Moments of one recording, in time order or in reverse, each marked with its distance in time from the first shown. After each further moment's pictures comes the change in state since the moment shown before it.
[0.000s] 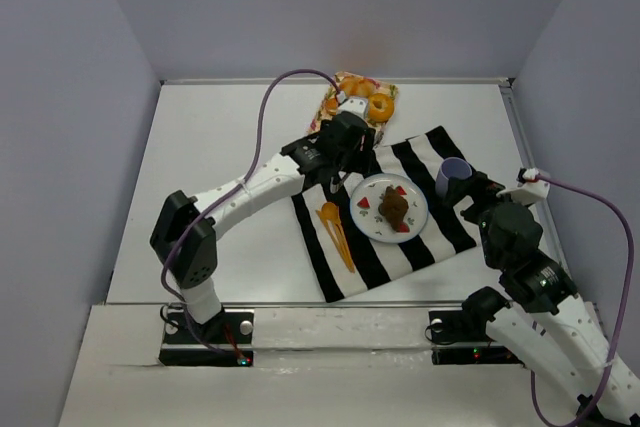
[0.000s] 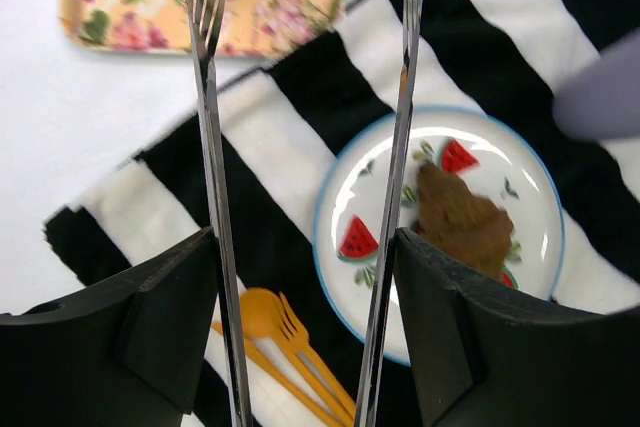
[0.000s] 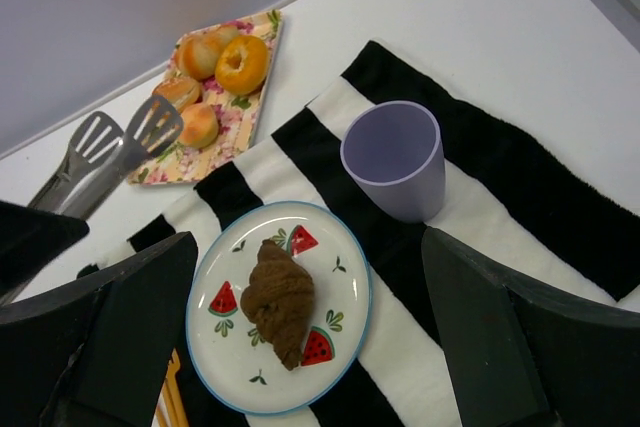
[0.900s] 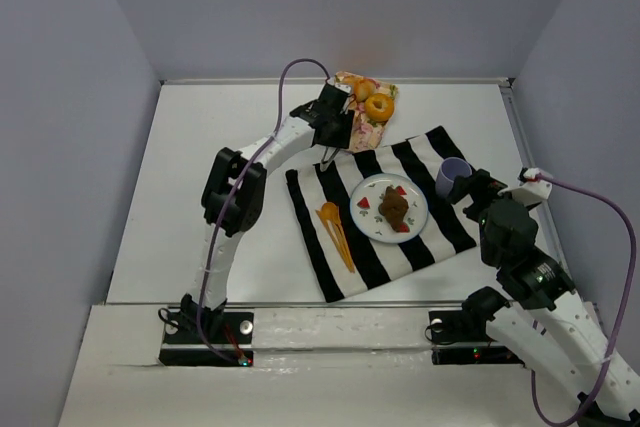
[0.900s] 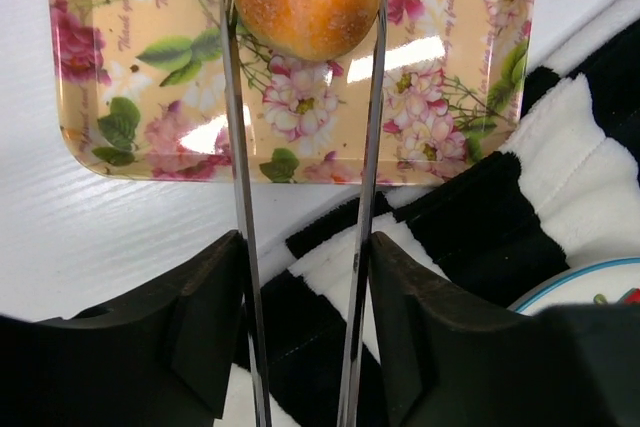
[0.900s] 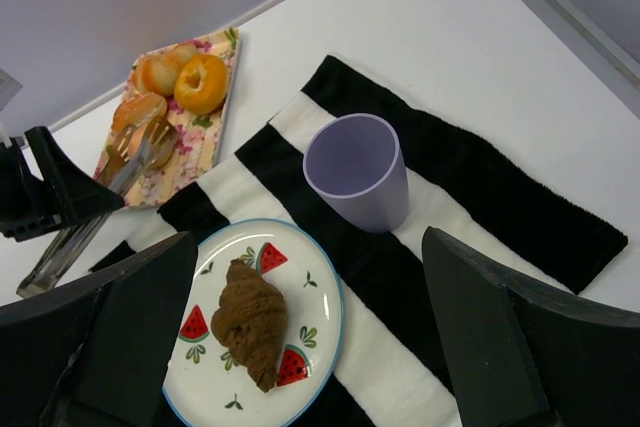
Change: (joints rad) left arm 0.302 0.513 0.411 -0.051 0.261 0.120; right arm 0.000 0.029 0.000 -0.001 0.098 0.000
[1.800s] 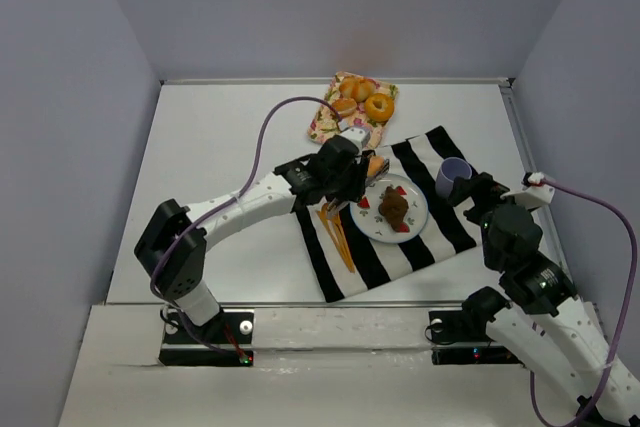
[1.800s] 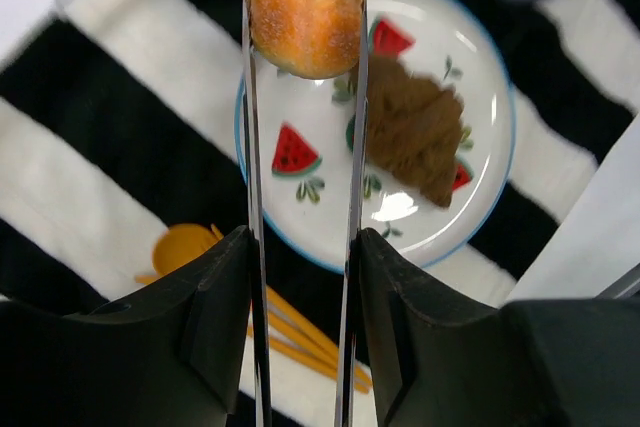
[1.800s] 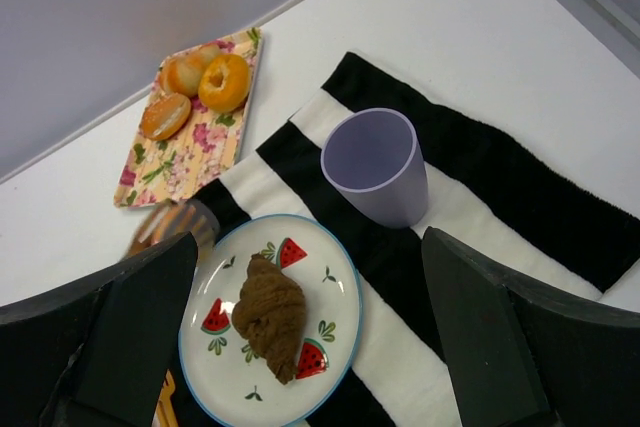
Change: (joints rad) left arm -0.270 -0.603 -0.600 0.160 -0.022 -0.127; right arm 0.000 -0.045 -0.016 0.000 -0.031 0.028
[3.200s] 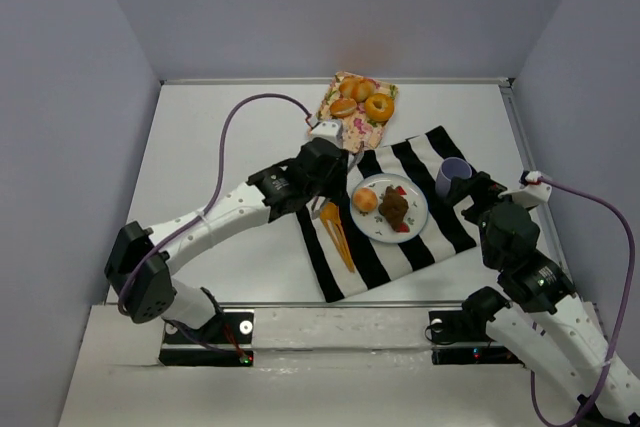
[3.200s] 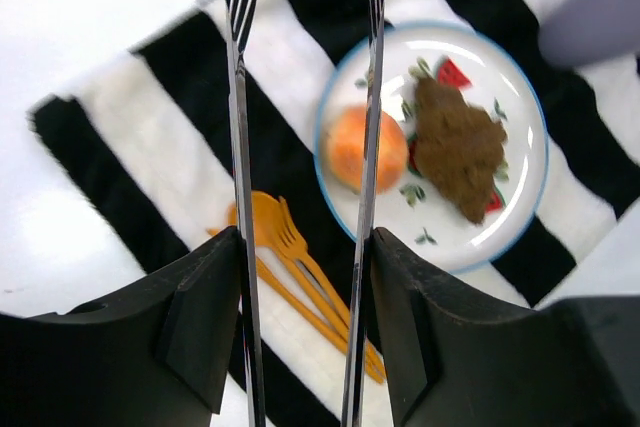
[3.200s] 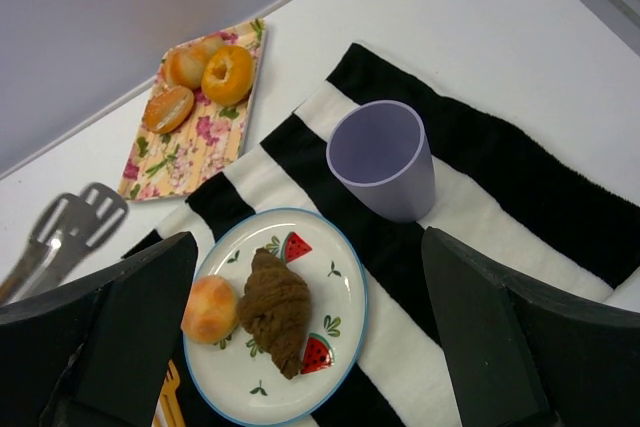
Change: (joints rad) left arm -0.046 -0.172 -0.106 -0.072 -0.216 -0.100; right arm 0.000 0.016 0.000 0.000 -0.016 0.020
